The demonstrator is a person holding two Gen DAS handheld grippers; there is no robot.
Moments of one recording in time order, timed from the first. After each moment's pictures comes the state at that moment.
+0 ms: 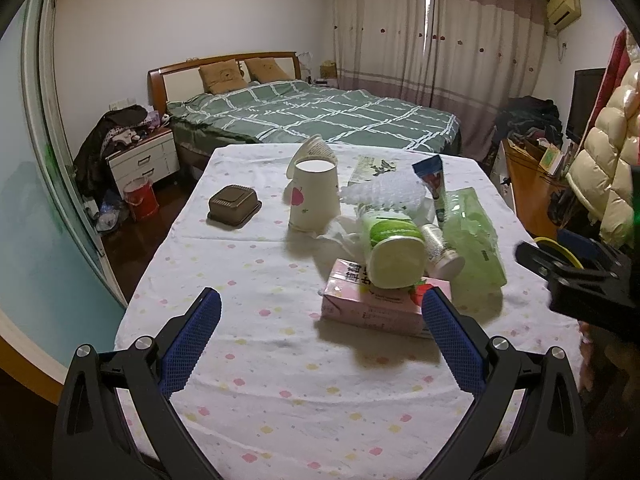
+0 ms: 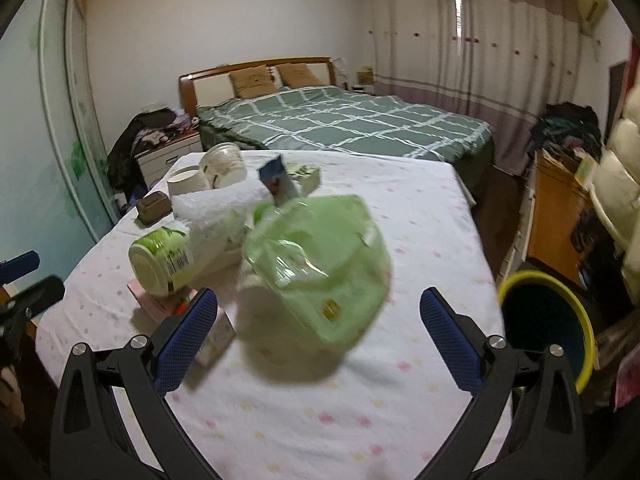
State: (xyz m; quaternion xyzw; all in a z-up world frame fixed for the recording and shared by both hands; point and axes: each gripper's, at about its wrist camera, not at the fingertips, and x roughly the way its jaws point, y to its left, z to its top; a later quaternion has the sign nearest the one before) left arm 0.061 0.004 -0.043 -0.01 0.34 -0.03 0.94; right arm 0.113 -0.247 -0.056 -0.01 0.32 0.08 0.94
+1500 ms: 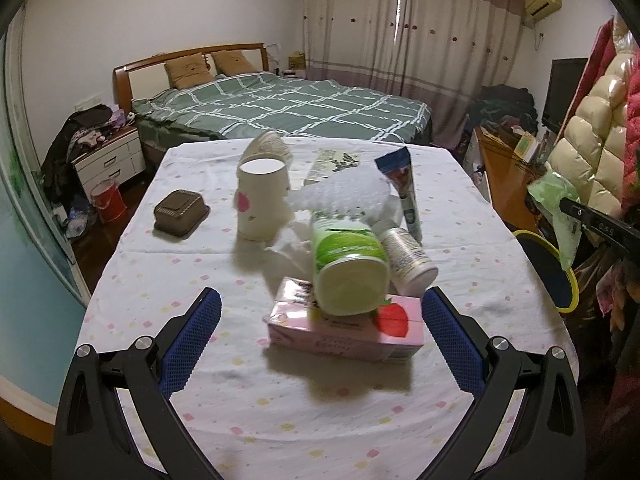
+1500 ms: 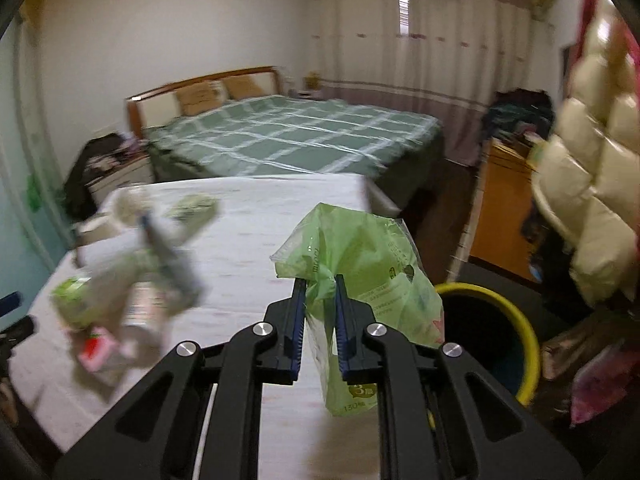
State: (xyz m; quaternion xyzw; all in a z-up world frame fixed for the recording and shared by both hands) left arm 0.105 -0.032 -0.054 0.00 0.35 -0.09 0.93; right arm 0.126 -0.396 -0.038 0.03 0.32 -0.04 0.95
